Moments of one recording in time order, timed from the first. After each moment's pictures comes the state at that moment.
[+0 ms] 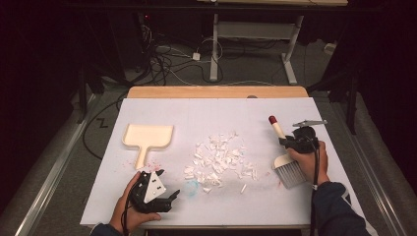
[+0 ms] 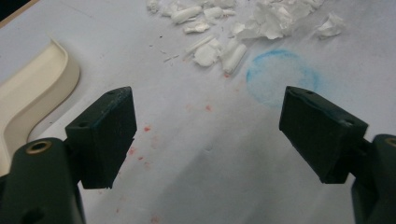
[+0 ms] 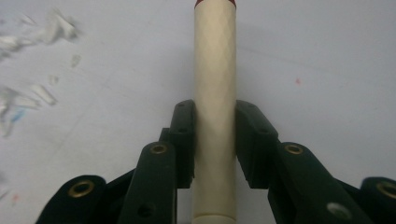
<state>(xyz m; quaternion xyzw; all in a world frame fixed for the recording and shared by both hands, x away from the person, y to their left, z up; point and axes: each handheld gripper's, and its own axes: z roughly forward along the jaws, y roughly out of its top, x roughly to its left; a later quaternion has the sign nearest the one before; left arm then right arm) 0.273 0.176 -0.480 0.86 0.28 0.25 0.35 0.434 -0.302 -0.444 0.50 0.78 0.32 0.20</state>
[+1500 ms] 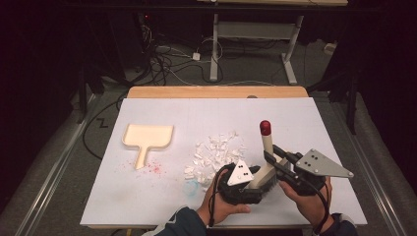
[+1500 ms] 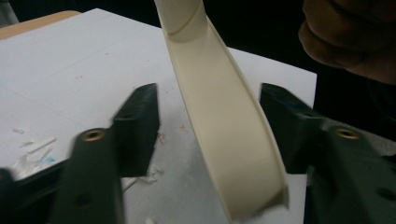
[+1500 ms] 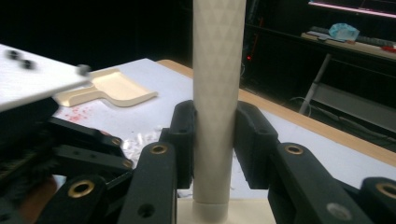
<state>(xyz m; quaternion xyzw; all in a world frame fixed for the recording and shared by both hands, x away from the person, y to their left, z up) 0.294 -0.028 -0.429 0.81 0.22 0.07 0.55 0.277 -0.226 -0.363 0.30 0.74 0.52 0.31</state>
